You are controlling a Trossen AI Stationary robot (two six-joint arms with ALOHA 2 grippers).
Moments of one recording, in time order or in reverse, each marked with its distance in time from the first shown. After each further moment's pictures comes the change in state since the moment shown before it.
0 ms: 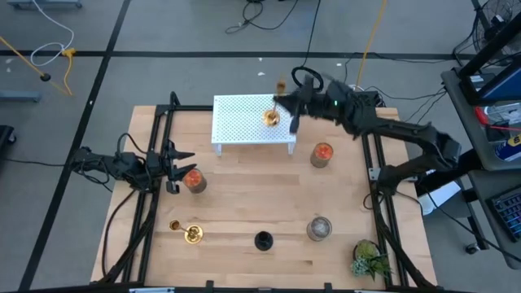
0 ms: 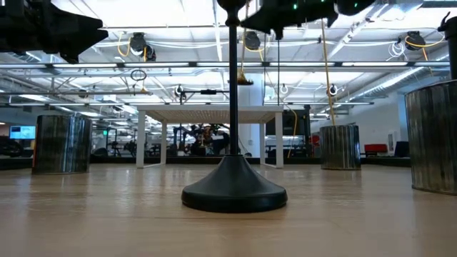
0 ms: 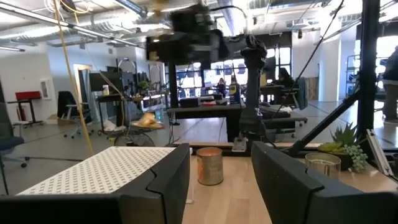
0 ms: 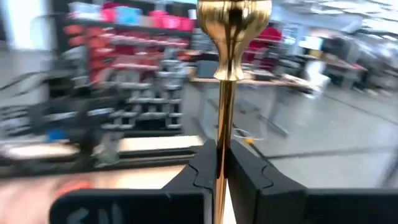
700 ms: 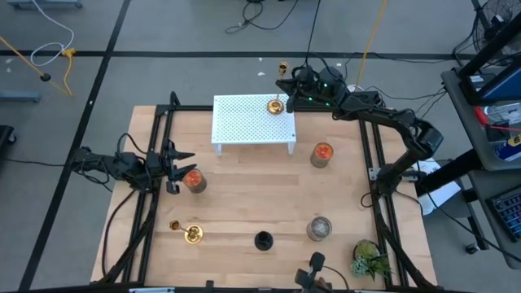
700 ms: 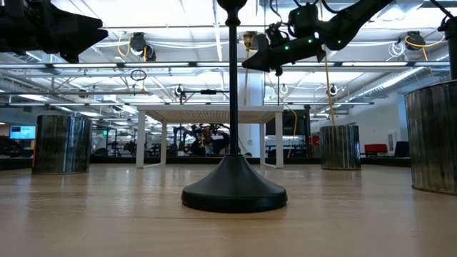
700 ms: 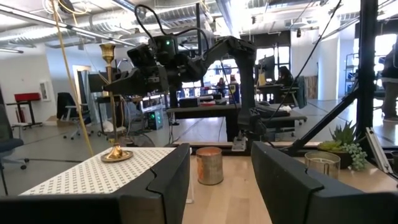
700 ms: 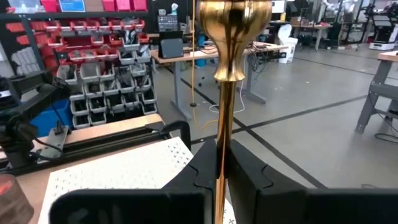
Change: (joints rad) left arm 0.000 0.000 0.000 0.000 0.005 0.008; right arm -0.219 0.206 -0.007 0.131 -0.110 0.090
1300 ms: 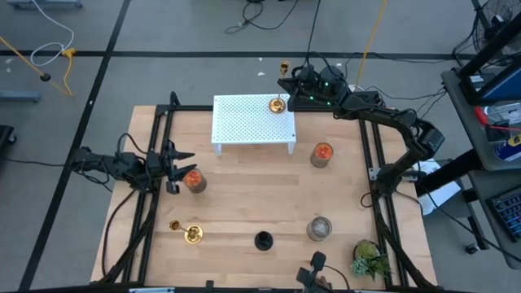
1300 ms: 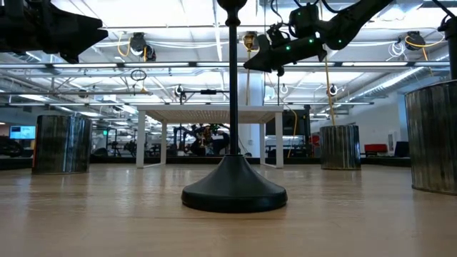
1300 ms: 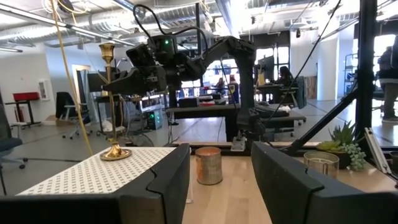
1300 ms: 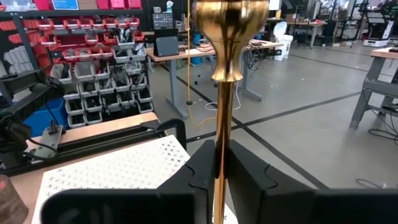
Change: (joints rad) left arm 0.000 0.000 0.000 0.000 0.002 -0.006; right arm -0.008 -0.007 0.001 -0.018 0.006 0.001
